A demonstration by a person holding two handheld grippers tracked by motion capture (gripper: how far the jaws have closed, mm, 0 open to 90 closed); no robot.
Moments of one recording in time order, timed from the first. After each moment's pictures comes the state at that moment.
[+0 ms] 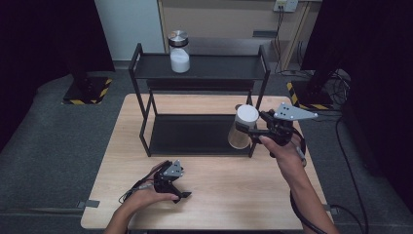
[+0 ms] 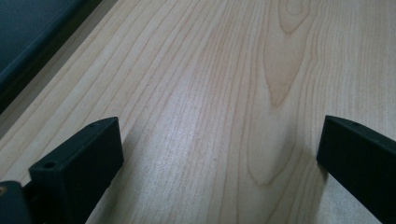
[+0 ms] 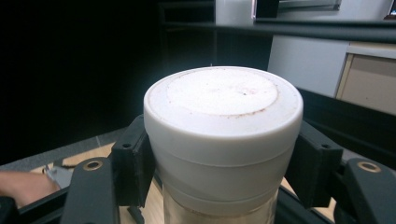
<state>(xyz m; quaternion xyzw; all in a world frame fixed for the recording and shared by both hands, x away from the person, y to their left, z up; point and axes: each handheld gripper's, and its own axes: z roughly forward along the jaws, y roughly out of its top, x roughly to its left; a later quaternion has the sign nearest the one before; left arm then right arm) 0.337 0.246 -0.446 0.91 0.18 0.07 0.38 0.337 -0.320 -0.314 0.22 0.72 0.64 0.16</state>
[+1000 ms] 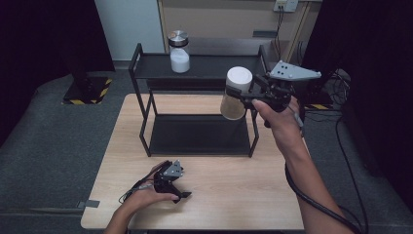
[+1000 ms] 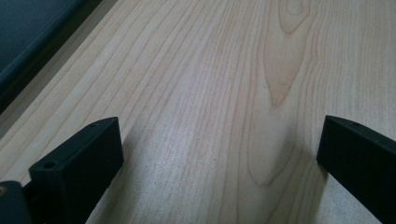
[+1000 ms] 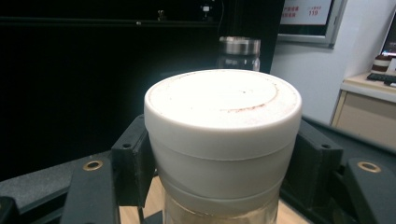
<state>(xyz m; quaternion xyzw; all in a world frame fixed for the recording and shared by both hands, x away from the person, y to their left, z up) 0.337 0.246 -0.447 0.90 0.18 0.07 0.38 0.355 -0.288 -0.223 0.19 0.71 0.65 0.19</state>
